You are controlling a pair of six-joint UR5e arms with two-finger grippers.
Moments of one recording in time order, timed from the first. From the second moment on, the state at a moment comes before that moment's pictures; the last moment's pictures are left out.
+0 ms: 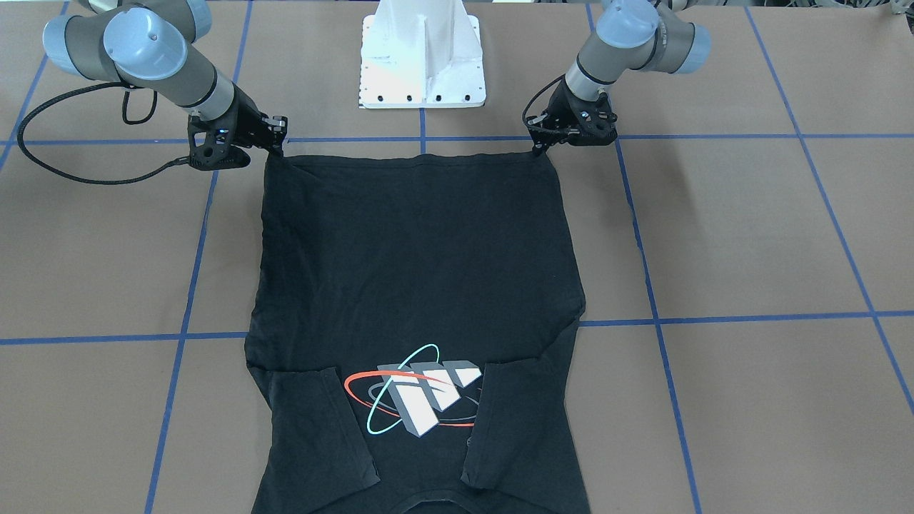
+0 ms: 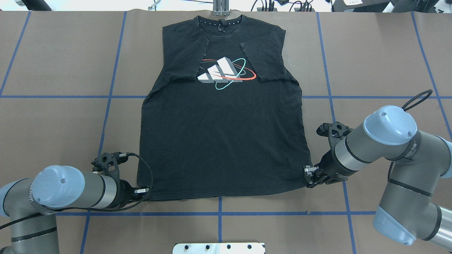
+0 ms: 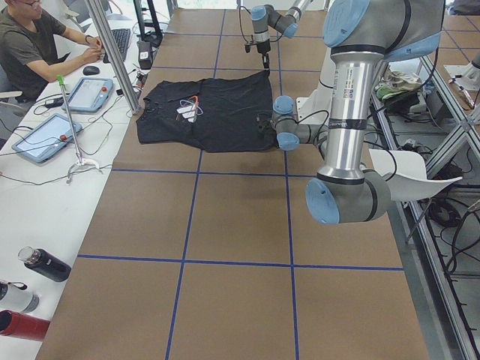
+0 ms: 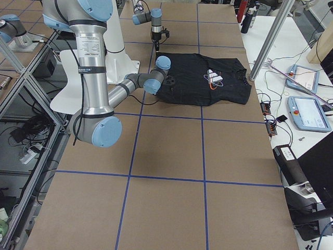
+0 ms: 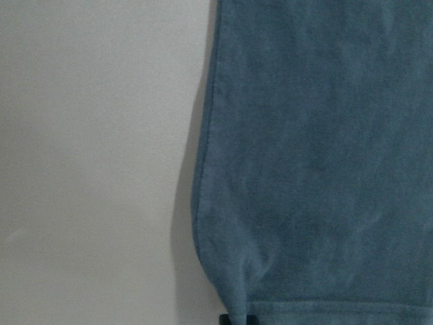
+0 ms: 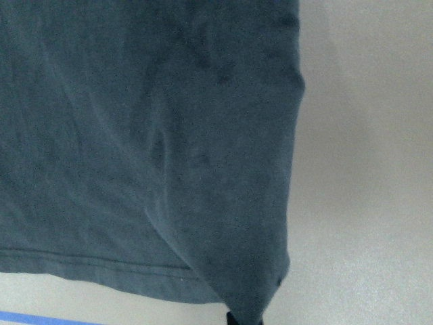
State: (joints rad) left arm -0.30 -1.67 -1.93 -2.15 -1.81 -1.61; right arm 0.54 -1.47 1.98 -1.23 2.22 1.29
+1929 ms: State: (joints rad) left arm -0.11 -1.42 -2.37 -2.15 -2.00 -1.88; right arm 0.55 -1.72 2.21 -1.23 2.68 1.43
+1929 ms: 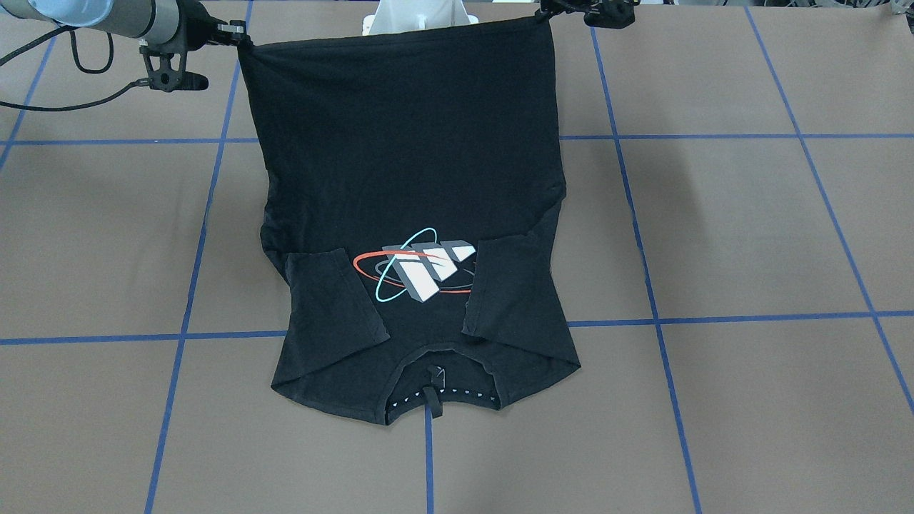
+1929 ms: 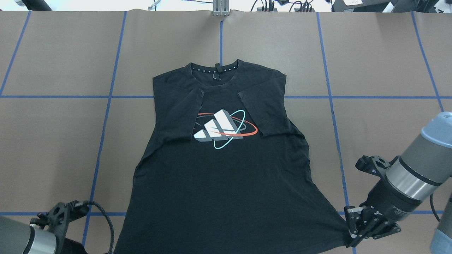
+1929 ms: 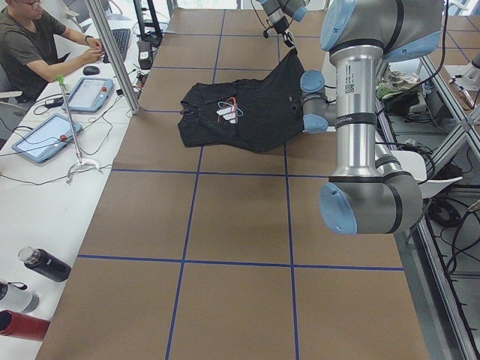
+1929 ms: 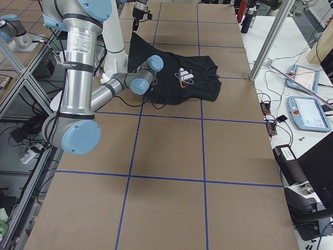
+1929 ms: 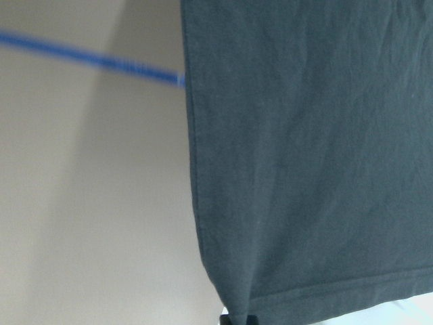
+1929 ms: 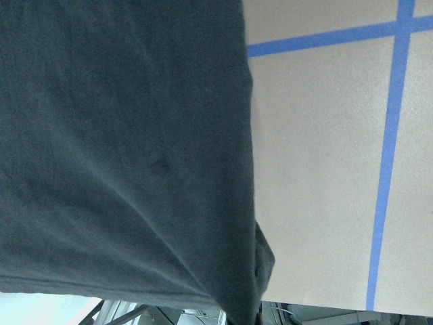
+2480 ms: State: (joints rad) left arm -0.21 -1.44 -2.38 -2.15 -2.08 -1.94; right arm 0.62 -1.72 2.15 -1.11 2.71 1.48
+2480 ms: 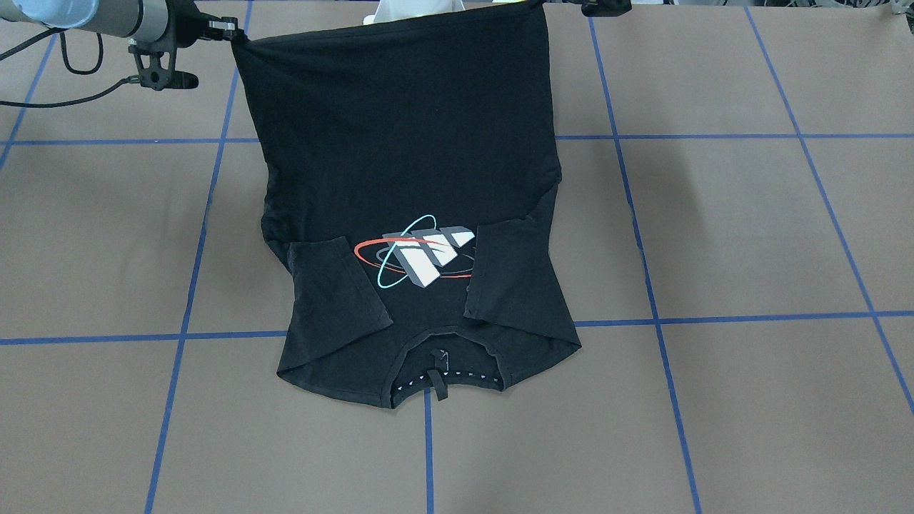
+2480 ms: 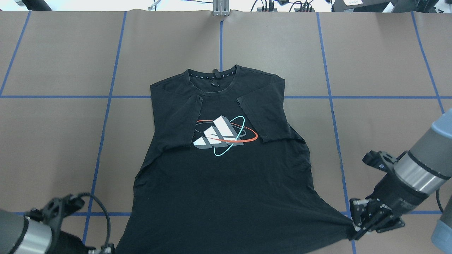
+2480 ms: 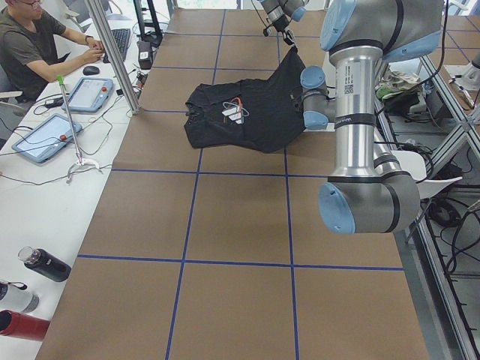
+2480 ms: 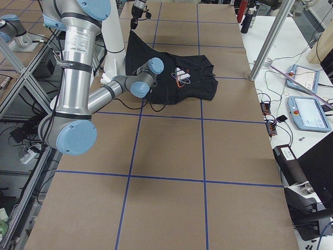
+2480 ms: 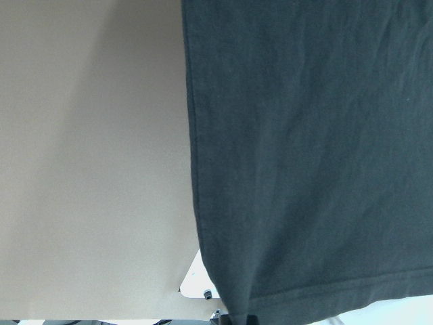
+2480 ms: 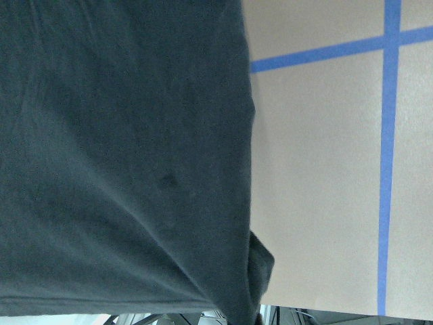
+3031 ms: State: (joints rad) left arm -0.43 -1.50 -2.37 -2.15 -2.13 -1.93; right arm 0.81 -1.66 2.06 -0.98 2.76 1.49
